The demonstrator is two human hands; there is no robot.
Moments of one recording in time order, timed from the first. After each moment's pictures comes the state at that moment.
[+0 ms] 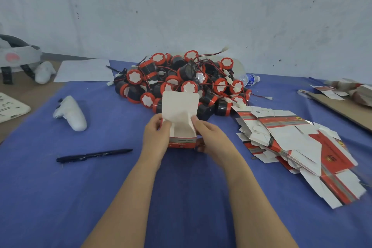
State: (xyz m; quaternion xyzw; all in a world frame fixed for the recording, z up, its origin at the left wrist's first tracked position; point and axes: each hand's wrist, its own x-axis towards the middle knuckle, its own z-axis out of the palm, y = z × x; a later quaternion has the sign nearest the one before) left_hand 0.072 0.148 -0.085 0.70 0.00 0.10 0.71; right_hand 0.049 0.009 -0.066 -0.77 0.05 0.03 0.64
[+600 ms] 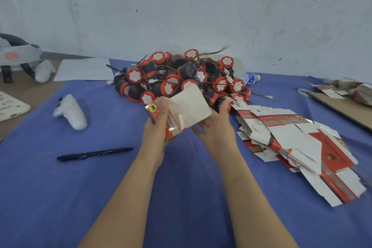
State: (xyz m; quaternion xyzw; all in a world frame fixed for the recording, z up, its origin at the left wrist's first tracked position) left_hand 0.065 0.148 -0.069 0.55 -0.01 0.00 0.83; right_hand 0.056 0.016 -0.055 -0.51 0.10 -0.04 0.85
